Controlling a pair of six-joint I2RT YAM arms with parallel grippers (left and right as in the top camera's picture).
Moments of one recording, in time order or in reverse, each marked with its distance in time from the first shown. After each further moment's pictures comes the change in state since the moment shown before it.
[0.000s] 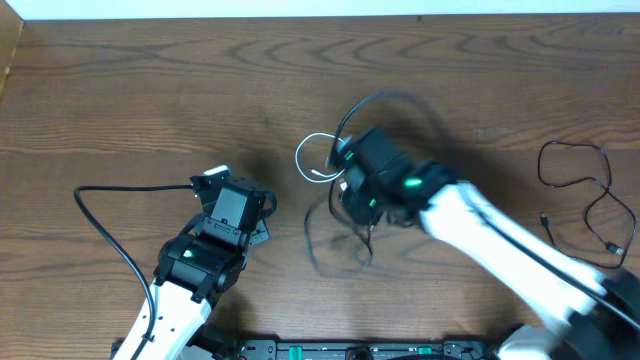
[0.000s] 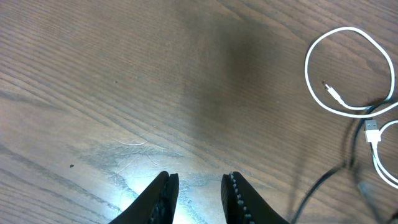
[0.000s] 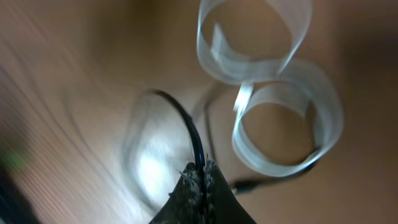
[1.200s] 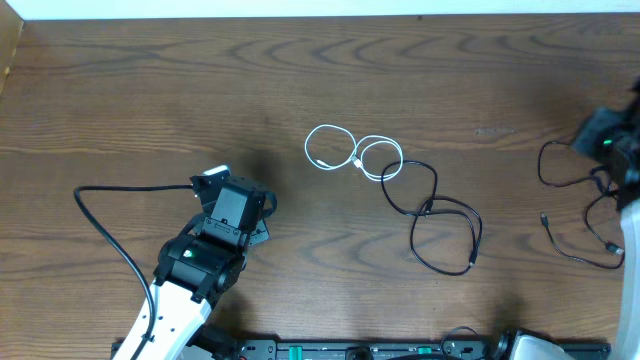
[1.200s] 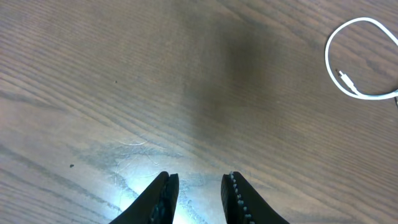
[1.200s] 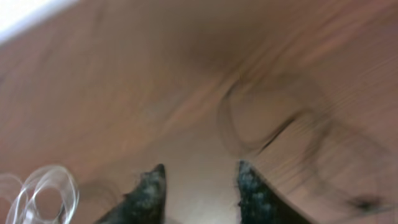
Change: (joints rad) left arm 0.000 0.000 0.000 -0.001 0.000 0.000; right arm -0.993 -0.178 0.056 -0.157 0.049 0.101
